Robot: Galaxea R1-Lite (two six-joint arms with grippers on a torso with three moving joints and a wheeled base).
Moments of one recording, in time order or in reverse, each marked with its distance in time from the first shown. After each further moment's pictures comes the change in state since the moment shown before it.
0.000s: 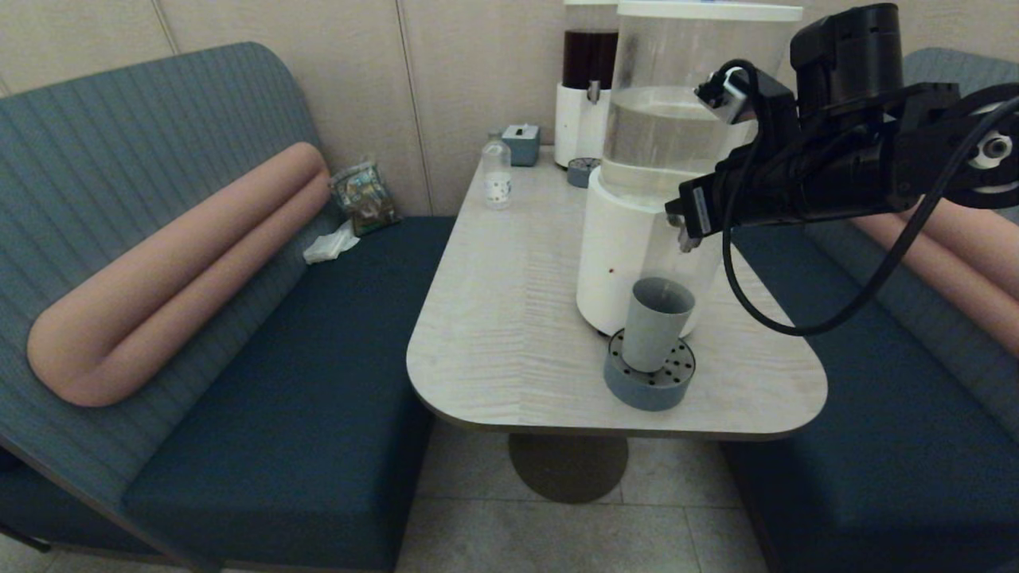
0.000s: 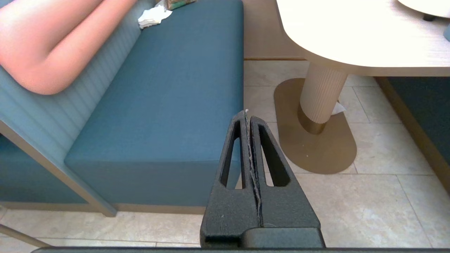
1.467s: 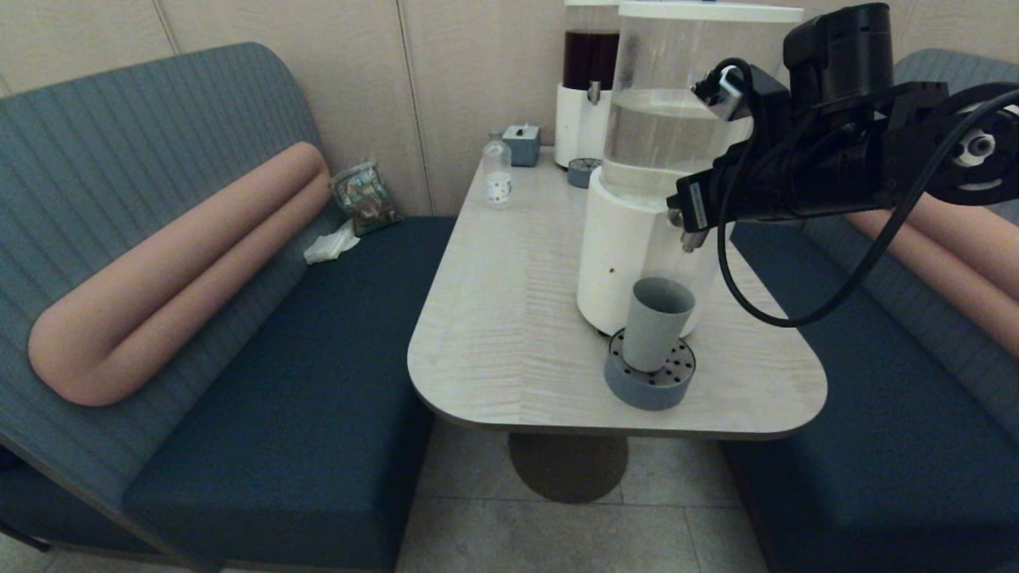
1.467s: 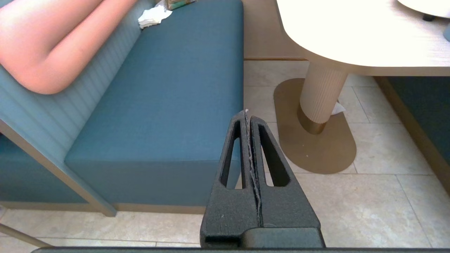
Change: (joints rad) left arm -0.001 0.000 0.000 0.000 0.000 0.000; right arm -0.017 0.025 -0.034 0.001 -0.035 0.001
